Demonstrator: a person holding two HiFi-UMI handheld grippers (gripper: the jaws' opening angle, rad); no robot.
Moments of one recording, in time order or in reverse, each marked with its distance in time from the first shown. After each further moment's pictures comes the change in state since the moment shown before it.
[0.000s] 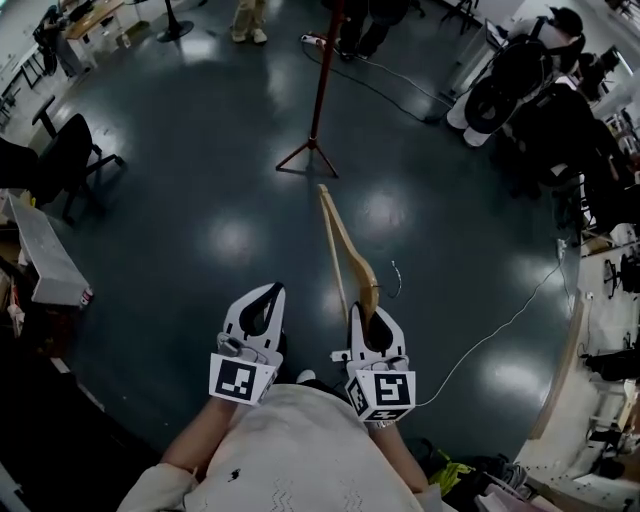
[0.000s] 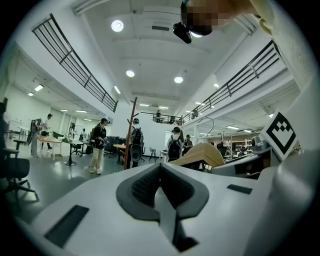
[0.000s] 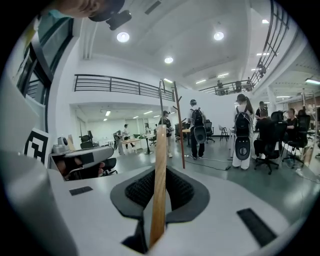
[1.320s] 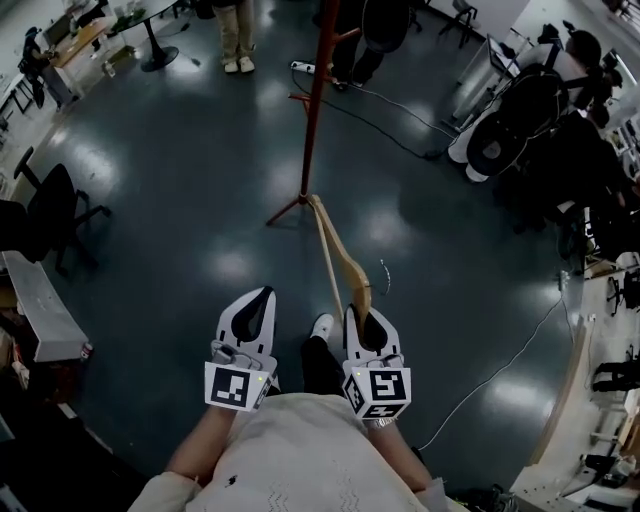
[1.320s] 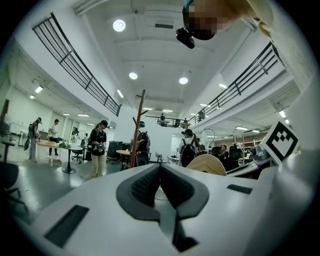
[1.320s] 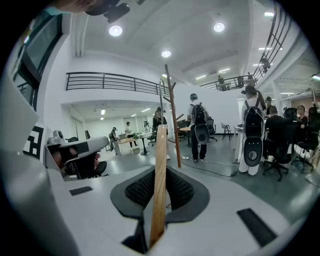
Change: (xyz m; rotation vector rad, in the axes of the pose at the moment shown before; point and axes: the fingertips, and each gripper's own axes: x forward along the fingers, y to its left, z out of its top) left arm 0.299 0.136 0.048 0.051 -0.019 0.035; right arm 0.290 -0.134 0.116 0.013 0.028 0.011
